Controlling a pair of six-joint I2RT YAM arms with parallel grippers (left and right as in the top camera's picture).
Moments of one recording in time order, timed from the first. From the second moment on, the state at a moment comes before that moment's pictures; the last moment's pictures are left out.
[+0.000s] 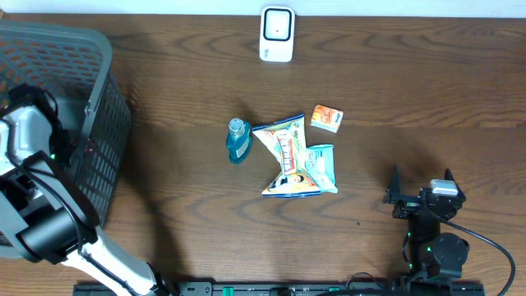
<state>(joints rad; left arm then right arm) 0.58 1.98 1.43 -0.98 -0.35 -1.35 -0.11 0.01 0.01 -0.07 -0.01 -0.04</state>
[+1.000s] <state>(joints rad) 0.61 1.89 1.36 -0.92 -0.24 -1.01 -0.11 0.01 0.01 -0.07 -0.01 -0.04</state>
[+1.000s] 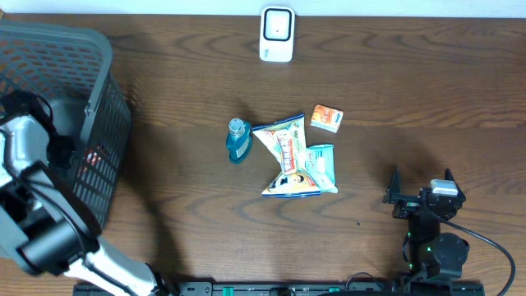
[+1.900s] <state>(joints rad) 0.61 1.88 1.23 -0.74 -0.23 -1.13 -0.11 0.01 0.01 -0.07 -0.01 -0.04</state>
